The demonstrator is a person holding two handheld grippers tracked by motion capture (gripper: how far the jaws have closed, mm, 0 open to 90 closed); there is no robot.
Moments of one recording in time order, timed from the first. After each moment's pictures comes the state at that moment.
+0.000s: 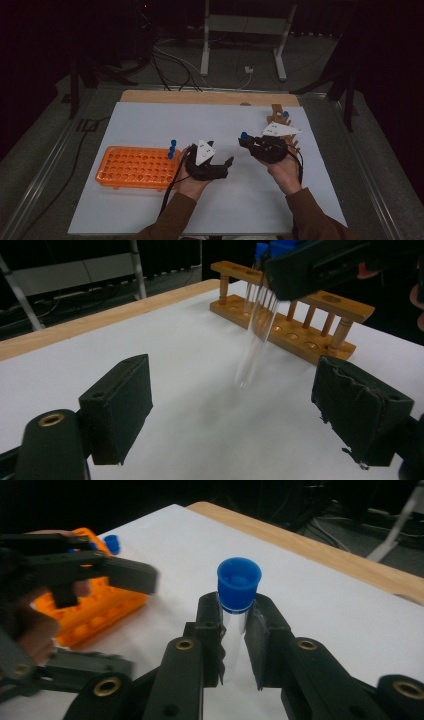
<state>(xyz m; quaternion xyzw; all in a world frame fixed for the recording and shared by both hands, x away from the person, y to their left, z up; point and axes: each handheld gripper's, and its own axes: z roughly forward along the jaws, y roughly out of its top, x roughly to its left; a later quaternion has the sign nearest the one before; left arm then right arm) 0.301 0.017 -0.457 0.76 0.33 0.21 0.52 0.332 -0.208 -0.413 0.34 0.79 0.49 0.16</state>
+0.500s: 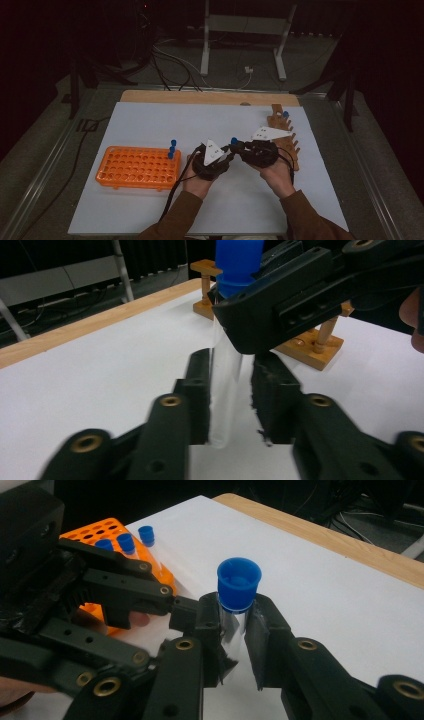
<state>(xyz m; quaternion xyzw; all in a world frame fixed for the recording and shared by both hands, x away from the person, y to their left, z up) 0.303 0.004 -0.458 0.77 0.31 0.21 0.51 0.325 -0.187 -0.416 0.31 0.80 0.49 0.13</state>
